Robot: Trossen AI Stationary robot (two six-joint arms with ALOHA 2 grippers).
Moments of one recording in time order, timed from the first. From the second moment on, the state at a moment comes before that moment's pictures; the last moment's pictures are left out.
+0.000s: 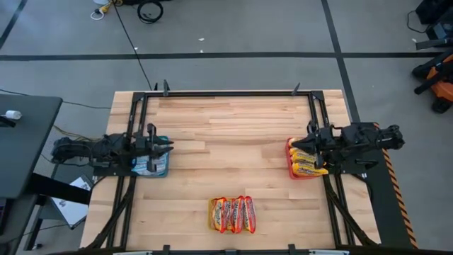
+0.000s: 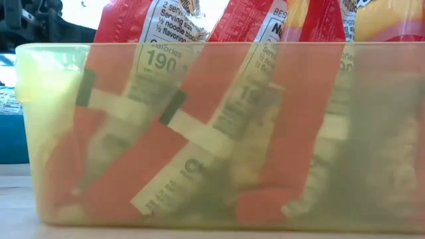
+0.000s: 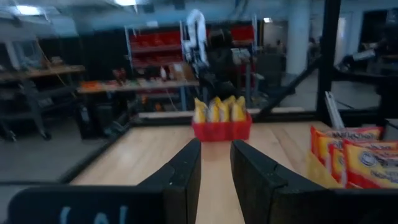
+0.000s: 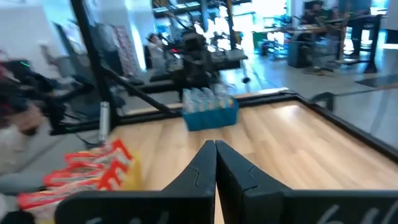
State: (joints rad) left arm -0.10 0.04 0.08 0.07 -0.22 0.08; right arm 0.22 0.01 0.27 -0.27 0.24 0.14
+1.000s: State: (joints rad) left arm -0.12 0.00 0.04 0.05 -0.15 -0.02; right arm 0.23 0.00 0.01 0.04 0.14 0.12
